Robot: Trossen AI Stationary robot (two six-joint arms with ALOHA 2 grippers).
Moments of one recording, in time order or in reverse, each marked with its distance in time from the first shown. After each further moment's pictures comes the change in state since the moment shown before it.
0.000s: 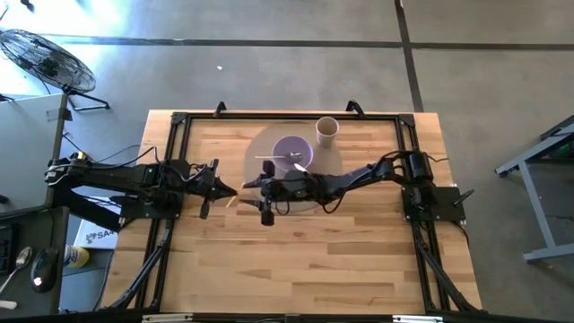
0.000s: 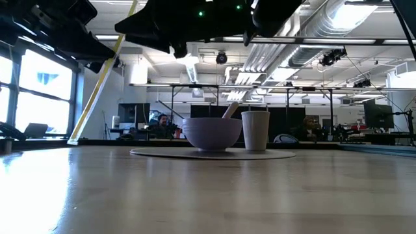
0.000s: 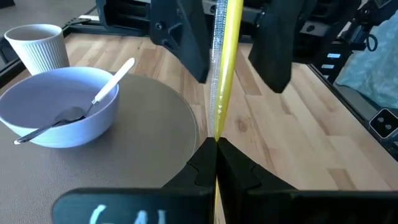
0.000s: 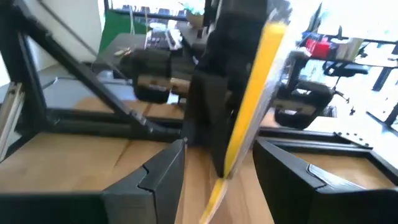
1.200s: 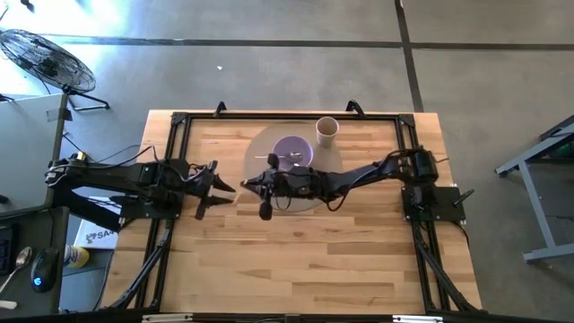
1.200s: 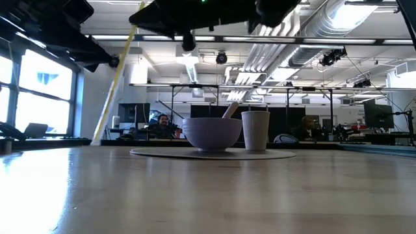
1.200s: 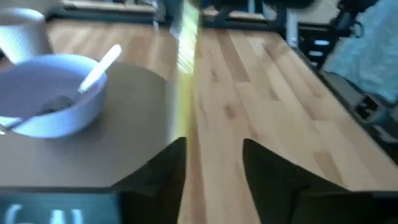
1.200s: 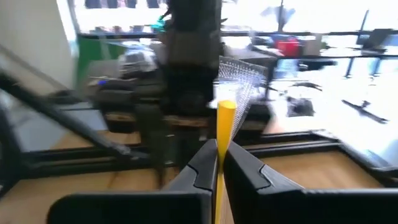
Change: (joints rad) left arm 0.000 -0.030 0.031 -0.110 0.047 0.005; right arm -0.002 -0.043 -0.001 0.030 0.092 0.113
